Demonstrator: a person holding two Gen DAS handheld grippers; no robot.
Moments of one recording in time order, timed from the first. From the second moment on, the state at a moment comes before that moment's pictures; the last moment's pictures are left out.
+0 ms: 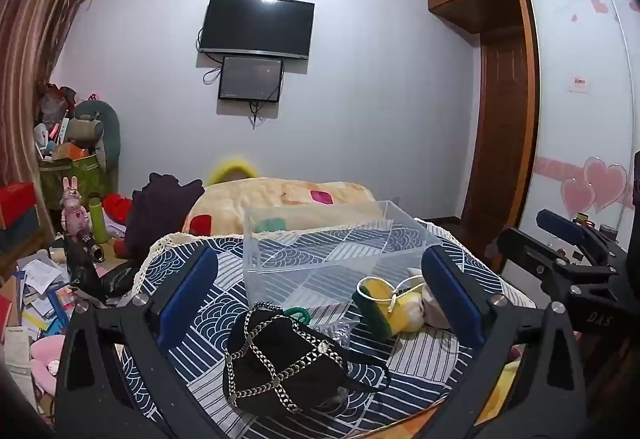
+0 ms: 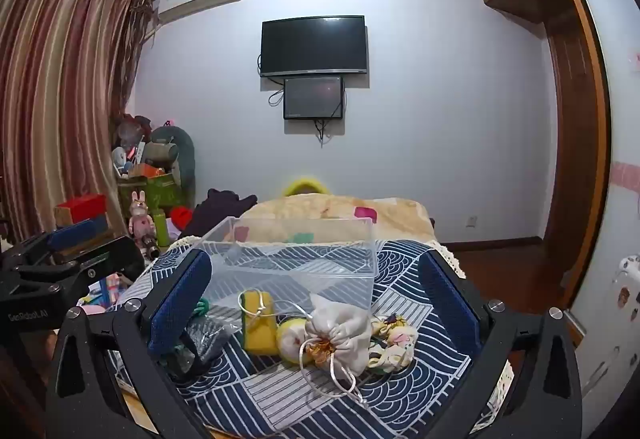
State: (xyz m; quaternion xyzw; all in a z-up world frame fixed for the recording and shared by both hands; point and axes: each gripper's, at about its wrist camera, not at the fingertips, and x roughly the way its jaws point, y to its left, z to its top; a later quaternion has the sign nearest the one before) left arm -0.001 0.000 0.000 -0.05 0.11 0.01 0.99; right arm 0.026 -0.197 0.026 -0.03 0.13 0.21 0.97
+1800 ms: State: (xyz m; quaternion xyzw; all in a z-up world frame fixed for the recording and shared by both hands) left arm -0.004 -0.010 0.005 -0.04 0.10 -0.01 0.99; right arm 0.021 -0.194 0.029 -0.02 0.12 0.22 0.97
